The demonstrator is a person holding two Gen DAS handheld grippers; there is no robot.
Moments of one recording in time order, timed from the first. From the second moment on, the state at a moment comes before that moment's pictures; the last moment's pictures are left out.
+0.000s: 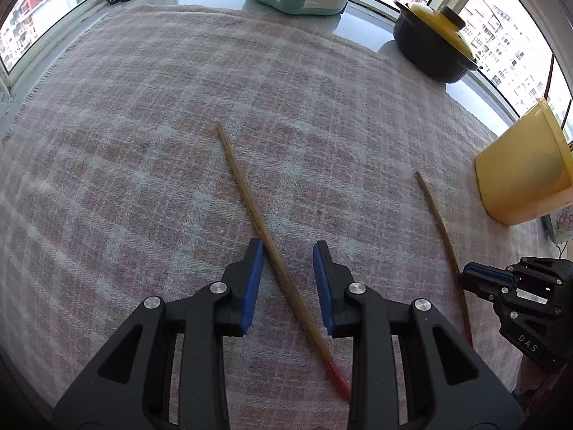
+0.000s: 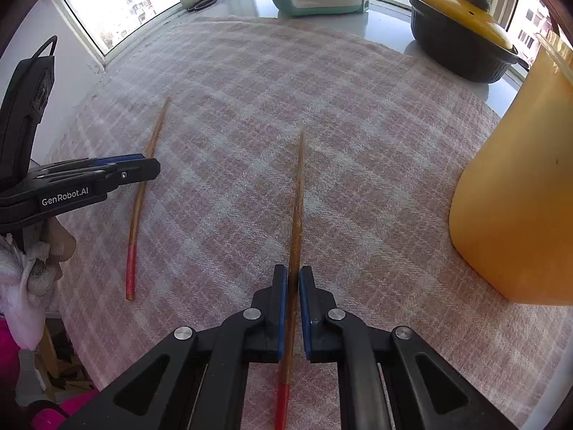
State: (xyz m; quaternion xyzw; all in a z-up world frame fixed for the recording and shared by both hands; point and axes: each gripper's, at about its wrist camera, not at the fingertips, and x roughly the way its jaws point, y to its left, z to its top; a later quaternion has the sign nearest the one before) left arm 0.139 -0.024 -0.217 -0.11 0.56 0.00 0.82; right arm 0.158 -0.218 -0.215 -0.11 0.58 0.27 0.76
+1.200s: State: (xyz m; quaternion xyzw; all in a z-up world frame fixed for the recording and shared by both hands) left arm 0.157 -0.044 -0.215 0.05 0.61 -0.07 0.79; right arm 0.170 -0.197 -0.222 -0.16 0.60 0.28 0.74
